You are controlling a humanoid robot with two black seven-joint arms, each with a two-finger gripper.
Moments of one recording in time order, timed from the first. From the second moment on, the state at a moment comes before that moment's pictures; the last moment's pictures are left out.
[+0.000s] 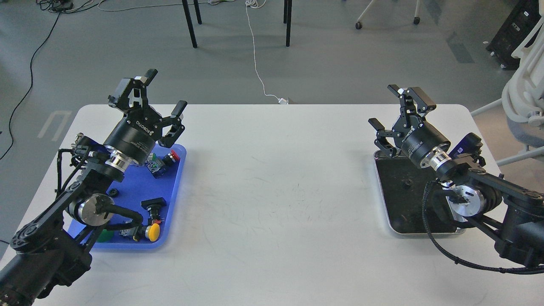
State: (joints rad) left arm -0.36 0.30 -1.12 -1.10 0.54 -0.42 -0.37; right arm 0.69 -0.53 0.36 1.01 -0.08 0.21 0.49
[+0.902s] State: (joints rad) left arm -0.37 0.35 -1.10 -1.12 0.77 -0.42 -0.37; right arm 0.67 -0.52 0.38 1.01 -0.08 0.21 0.49
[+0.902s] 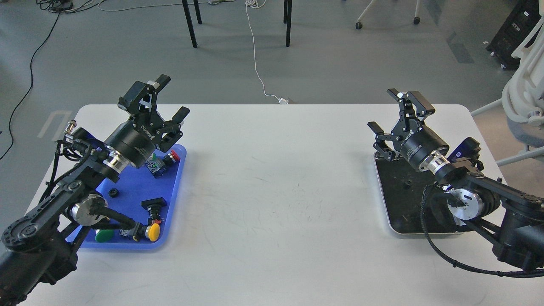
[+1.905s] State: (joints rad) left arm -0.67 0.97 -0.52 -1.16 2.01 -0.39 -0.49; right arm 0.62 -0.50 0.41 1.01 -0.08 0.21 0.49
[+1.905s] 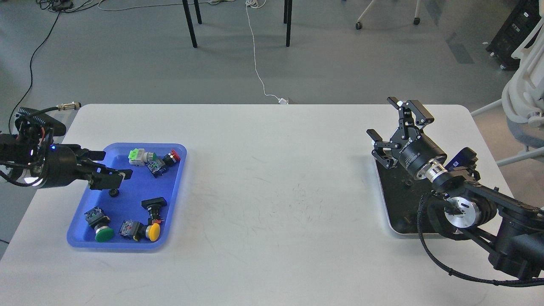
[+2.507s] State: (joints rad) left arm -0.68 0.84 -0.41 -0.97 2.03 -0.34 -0.49; right arm 0.62 -0.50 0.41 1.01 -0.08 0.21 0.49
